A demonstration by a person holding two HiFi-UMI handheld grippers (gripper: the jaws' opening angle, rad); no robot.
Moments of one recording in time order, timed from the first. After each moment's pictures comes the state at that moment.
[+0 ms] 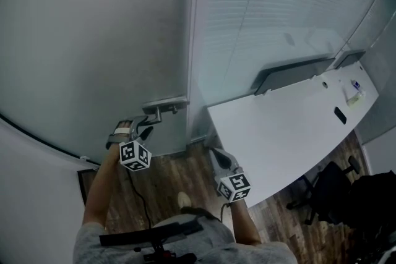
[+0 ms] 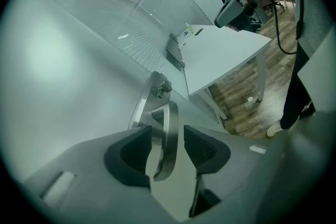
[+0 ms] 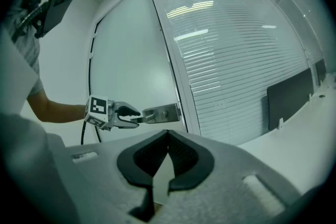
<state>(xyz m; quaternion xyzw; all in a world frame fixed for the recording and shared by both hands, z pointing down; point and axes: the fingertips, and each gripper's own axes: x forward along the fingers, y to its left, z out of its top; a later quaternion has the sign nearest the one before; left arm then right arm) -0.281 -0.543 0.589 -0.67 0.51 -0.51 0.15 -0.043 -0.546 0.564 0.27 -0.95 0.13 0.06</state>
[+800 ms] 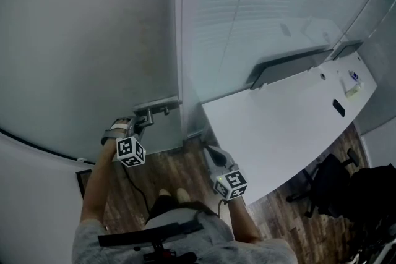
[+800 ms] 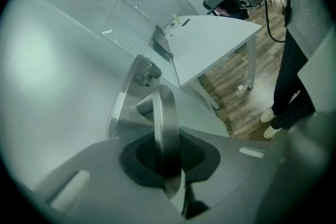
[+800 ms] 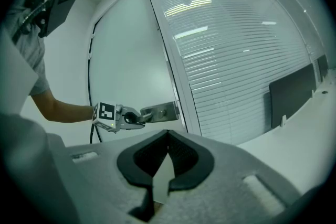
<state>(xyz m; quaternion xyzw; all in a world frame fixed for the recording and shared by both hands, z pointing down) -0.292 -0.564 0.624 -0.67 0.45 -0.57 0.14 -0.049 -0.556 0.568 0.26 -0.95 0.14 0.06</state>
